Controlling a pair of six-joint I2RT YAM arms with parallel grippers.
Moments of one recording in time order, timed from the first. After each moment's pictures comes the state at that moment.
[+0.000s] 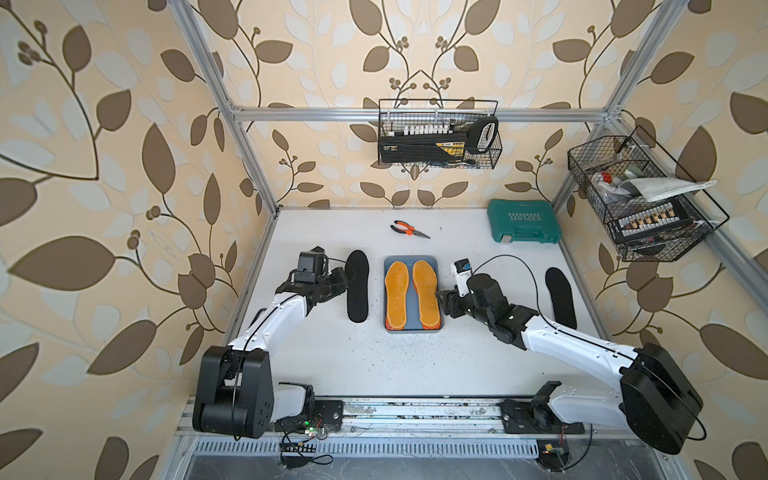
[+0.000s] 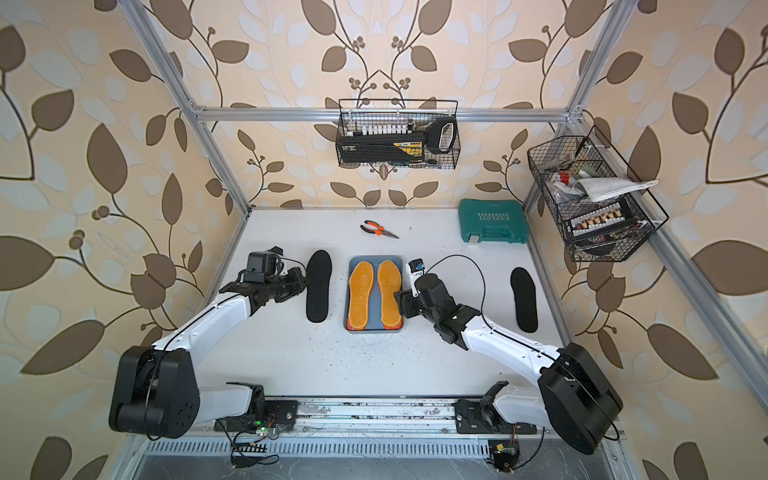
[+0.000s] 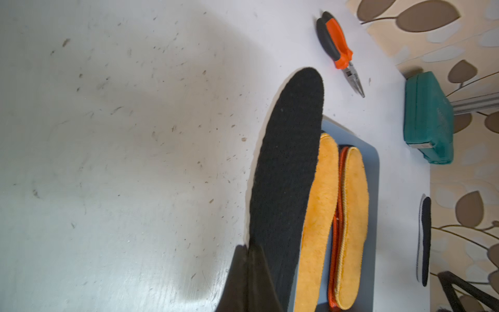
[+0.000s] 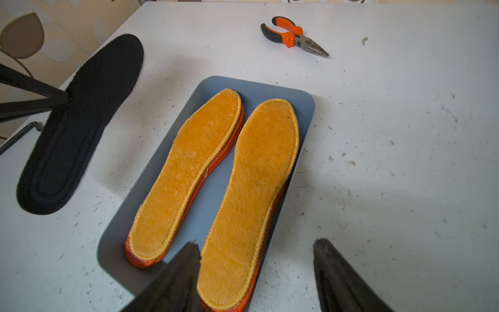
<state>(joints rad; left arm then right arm) -0.13 1.27 0.76 -0.30 0.31 -0.57 0.65 1.26 0.64 0.01 0.14 0.33</state>
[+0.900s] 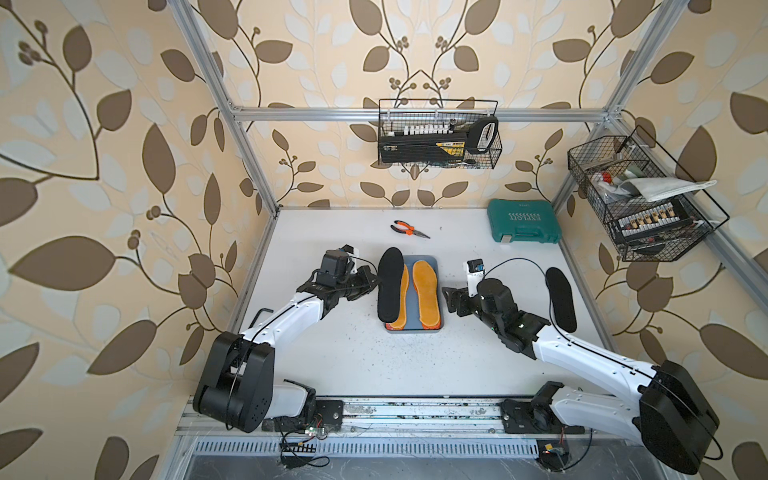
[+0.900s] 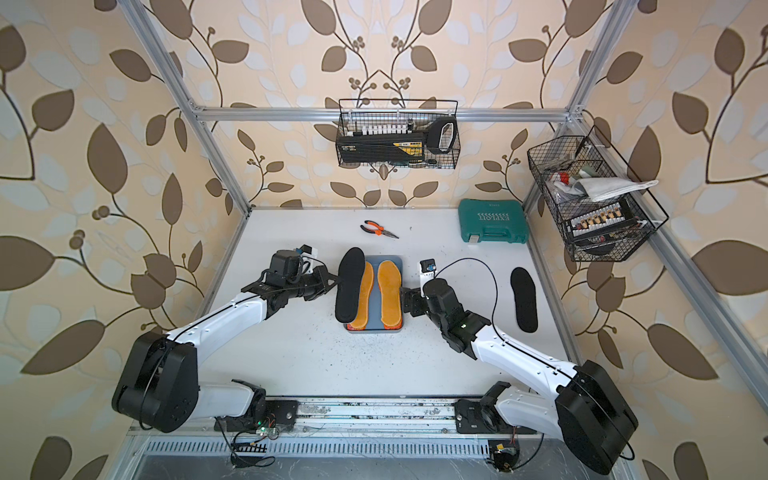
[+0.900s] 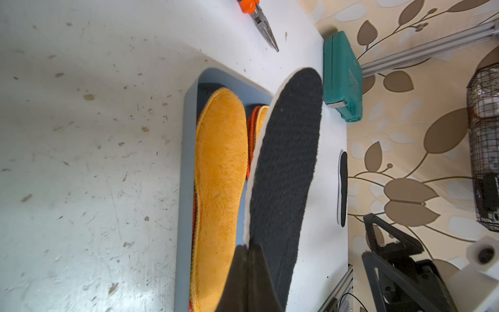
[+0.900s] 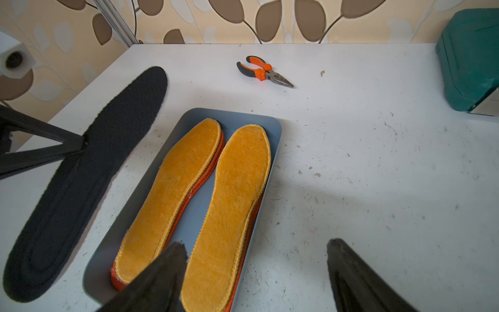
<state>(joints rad) -0.35 1.38 0.75 -0.08 0.45 -0.79 0.65 1.15 0.58 0.05 0.26 0.35</state>
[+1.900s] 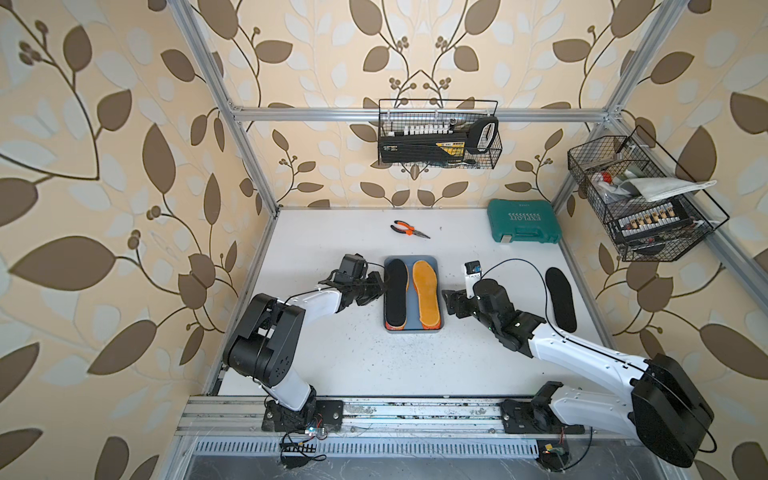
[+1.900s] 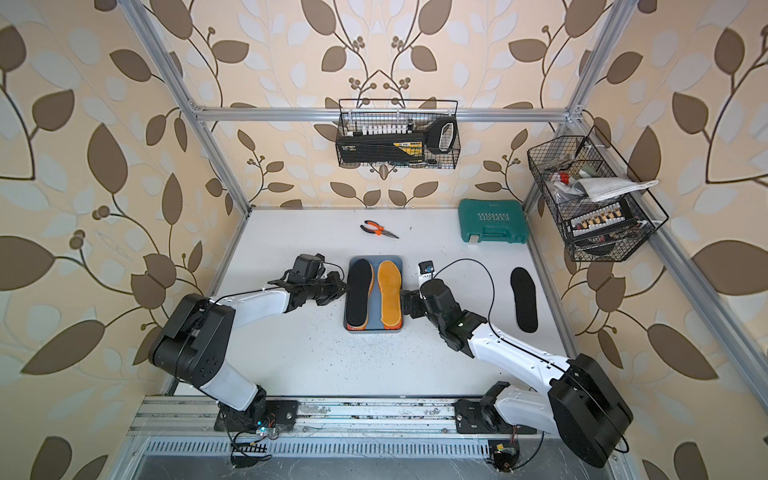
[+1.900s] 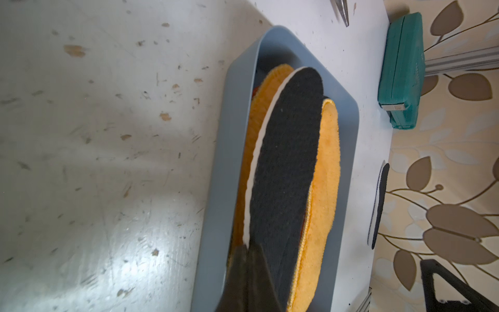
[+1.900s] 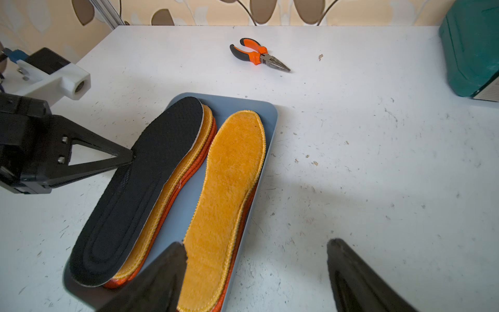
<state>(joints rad) -0.41 1.61 0.78 0.02 0.37 -0.86 0.65 1.19 0.58 0.04 0.26 0.35</state>
